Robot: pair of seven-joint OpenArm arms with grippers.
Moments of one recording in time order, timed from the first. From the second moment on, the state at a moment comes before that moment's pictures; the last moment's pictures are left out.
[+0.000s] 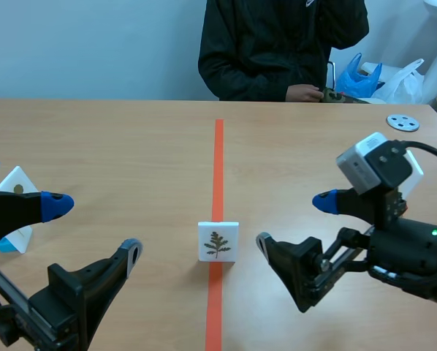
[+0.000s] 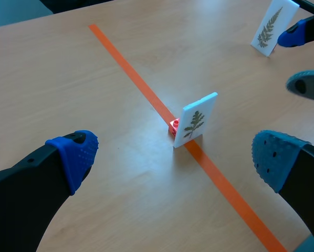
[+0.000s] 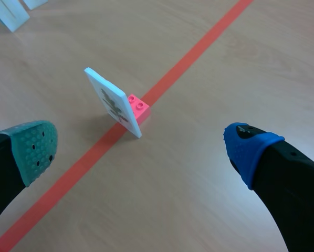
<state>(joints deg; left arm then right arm) 45.8 -21.2 -4.5 120.5 -13.4 -25.9 0.3 -23.1 25.3 -4.9 101.1 18.7 32.6 -7.4</state>
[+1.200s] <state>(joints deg) 45.8 -21.2 -4.5 120.5 -13.4 -25.9 -0.3 3.2 14.4 -33.4 64.9 -3.8 26.6 9.8</state>
